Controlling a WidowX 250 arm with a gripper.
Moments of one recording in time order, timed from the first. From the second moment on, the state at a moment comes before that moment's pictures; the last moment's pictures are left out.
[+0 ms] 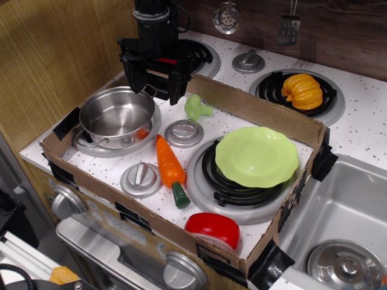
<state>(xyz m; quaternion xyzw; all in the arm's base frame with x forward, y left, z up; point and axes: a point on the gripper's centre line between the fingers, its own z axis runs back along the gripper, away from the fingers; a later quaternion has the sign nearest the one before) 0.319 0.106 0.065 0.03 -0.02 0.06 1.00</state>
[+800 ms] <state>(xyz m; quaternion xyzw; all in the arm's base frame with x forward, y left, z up) 0.299 0.096 0.101 0.07 0.00 0.11 0.99</state>
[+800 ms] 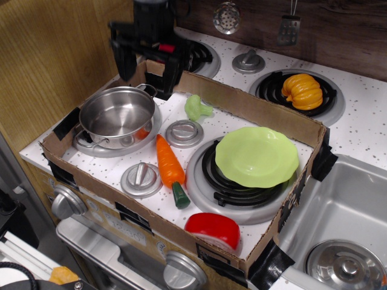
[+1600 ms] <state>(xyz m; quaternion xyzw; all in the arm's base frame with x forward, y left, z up) 0.252 0.052 0.076 0.02 -0.03 0.35 0.94</state>
